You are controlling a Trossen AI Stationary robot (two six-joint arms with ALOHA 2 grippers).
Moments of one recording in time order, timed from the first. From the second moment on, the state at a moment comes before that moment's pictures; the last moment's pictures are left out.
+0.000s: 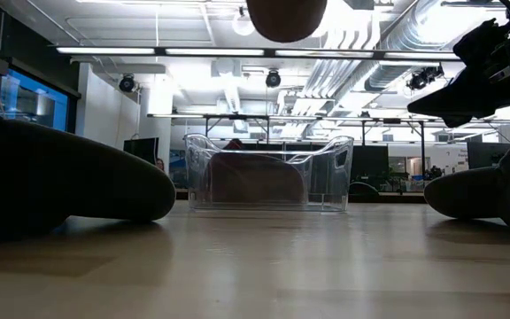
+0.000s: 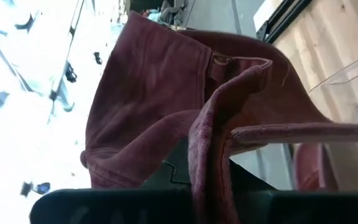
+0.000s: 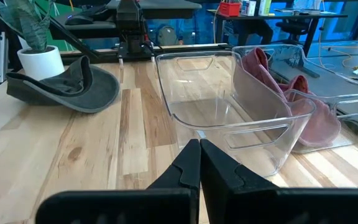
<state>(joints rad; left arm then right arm) -0.31 1.45 1.49 -0.28 -1.08 1.14 0.11 0.25 0.05 0.02 0.30 0.08</state>
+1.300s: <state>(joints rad) -0.05 1.46 1.49 -0.14 -1.06 0.24 0.11 0.25 0.05 0.02 0.30 0.08</state>
